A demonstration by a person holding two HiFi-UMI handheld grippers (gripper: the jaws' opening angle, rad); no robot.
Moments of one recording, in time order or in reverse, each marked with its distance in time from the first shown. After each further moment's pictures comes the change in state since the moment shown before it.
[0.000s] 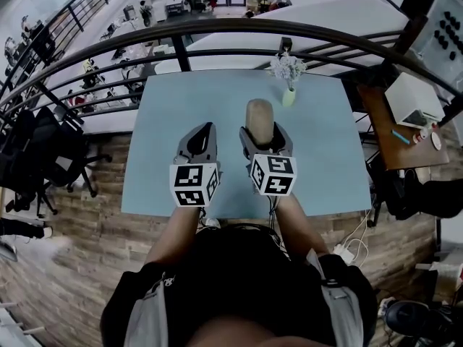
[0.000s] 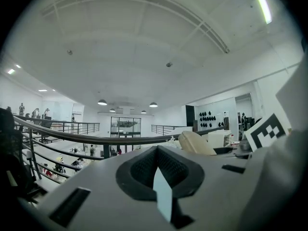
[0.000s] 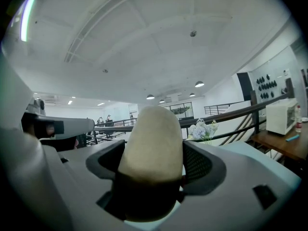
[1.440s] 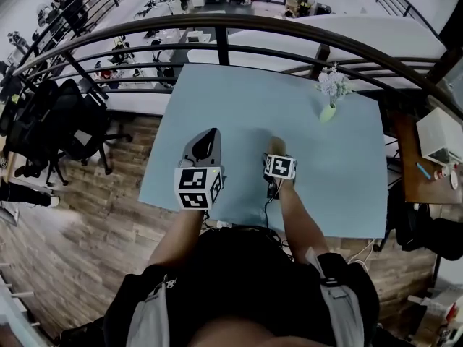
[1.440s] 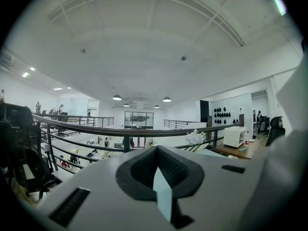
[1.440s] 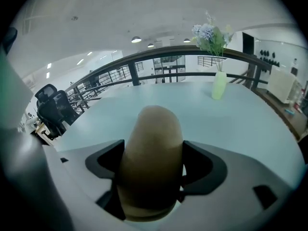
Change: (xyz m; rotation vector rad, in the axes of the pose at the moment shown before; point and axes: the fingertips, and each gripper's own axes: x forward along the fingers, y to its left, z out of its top) left arm -0.025 0.114 -0.029 -0.056 0.068 0.159; right arm 0.117 -0.020 -0.261 0.052 0.678 -0.116
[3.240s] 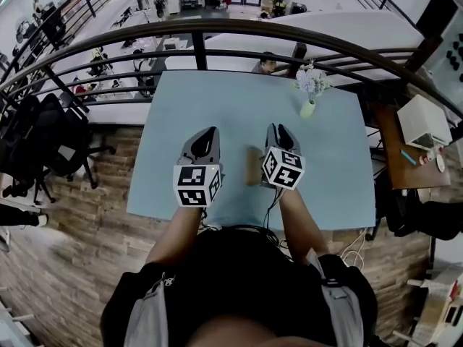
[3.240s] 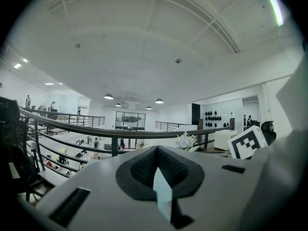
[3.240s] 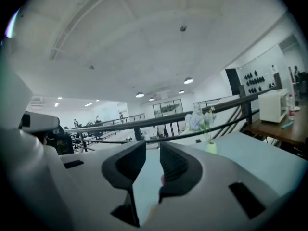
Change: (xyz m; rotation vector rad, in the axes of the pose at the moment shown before) left arm 0.026 -0.037 0.005 -0.011 -0.016 -0.111; right arm -0.170 0.004 0.154 0.055 -0.644 0.020
